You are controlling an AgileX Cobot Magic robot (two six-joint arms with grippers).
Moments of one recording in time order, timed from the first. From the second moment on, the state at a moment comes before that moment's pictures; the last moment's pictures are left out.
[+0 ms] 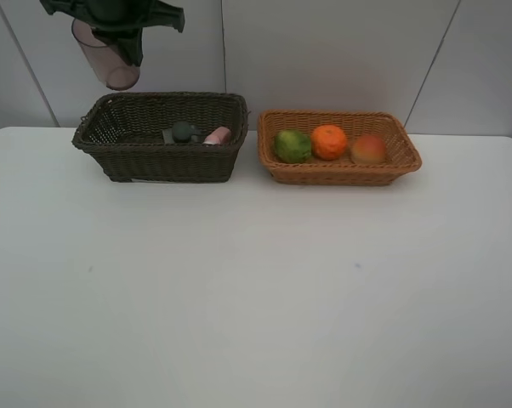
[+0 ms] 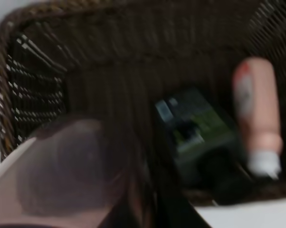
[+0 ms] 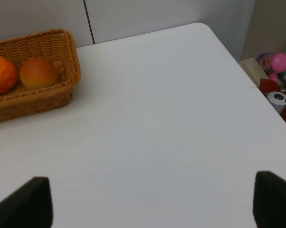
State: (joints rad) left arm -0.35 2.02 -1.92 0.27 1.03 -0.38; right arm -0.14 0.00 -0.53 -0.16 1.07 0.19
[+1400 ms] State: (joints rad) left arm -0.28 2.36 -1.92 0.15 0.79 -0.31; right arm -0.14 0.00 -0.53 -0.16 1.07 0.19
